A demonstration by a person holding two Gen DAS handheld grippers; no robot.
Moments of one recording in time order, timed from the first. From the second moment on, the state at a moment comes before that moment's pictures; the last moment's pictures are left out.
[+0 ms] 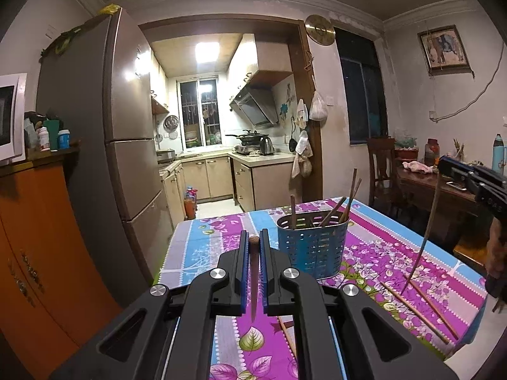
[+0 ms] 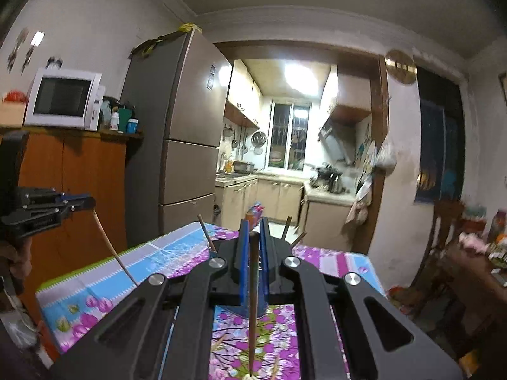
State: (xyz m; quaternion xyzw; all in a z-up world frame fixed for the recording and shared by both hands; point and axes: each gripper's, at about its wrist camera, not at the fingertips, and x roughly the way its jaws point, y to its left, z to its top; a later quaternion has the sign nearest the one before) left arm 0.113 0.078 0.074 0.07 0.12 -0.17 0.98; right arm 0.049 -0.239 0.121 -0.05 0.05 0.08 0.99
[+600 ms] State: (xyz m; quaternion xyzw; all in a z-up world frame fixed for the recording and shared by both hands) left arm 0.144 0.053 0.100 0.06 0.20 -0.24 0.95; right arm 0.085 -0.257 0.130 0.01 0.09 0.10 0.99
